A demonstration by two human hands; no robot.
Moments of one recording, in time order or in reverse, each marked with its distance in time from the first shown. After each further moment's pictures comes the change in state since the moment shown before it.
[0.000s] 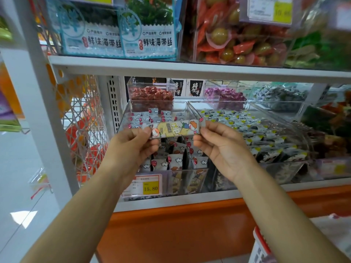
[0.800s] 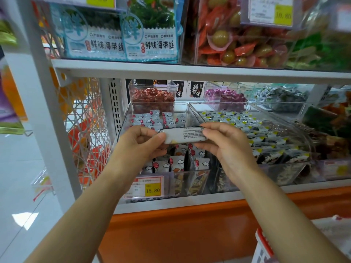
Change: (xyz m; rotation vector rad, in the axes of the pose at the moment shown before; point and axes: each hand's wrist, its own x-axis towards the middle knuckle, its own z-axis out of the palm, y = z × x) left_hand -0.002 0.001 0.000 0.257 -0.105 0.089; right_hand 0.000 0.002 -0.002 -0.329 0.056 -0.175
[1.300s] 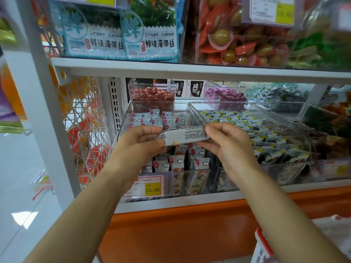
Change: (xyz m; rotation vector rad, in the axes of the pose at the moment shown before) left_hand 0.000 0.000 -0.001 -0.089 -0.013 -0.059; right_hand -0.001 0.000 0.000 0.022 0.036 0.010
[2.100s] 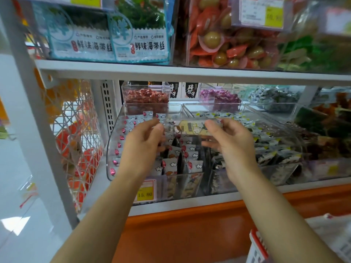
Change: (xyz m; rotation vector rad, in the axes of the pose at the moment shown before) left_hand 0.013 -0.007 0.030 0.326 0.129 0.246; right_hand 0.004 -0.004 -0.013 -0.092 0.104 -0.126
